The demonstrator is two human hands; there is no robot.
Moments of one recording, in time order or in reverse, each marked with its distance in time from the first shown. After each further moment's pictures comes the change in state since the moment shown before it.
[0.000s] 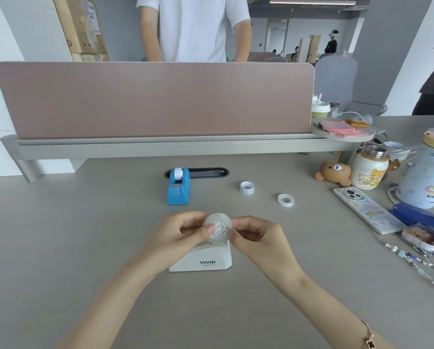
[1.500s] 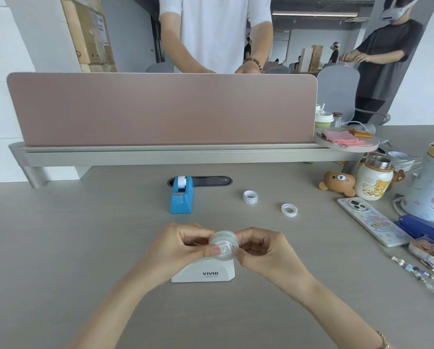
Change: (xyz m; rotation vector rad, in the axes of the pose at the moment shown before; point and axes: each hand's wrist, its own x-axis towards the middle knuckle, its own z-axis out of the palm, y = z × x) left_hand -0.002 0.001 -0.003 0.056 -0.041 0.068; right_hand 0.002 -0.007 -0.012 -0.081 -0.153 0.059
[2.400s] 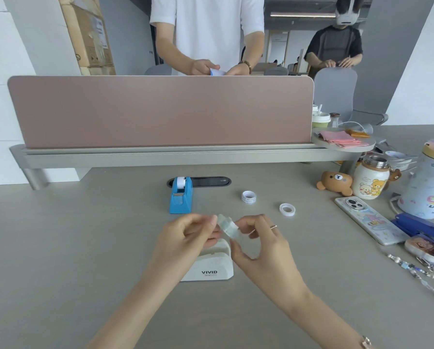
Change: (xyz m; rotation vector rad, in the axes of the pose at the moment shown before) left_hand -0.001 0.014 0.023 -0.229 0.335 -0.052; right_hand -0.004 0.010 0.015 -0.511 0.358 -0.400
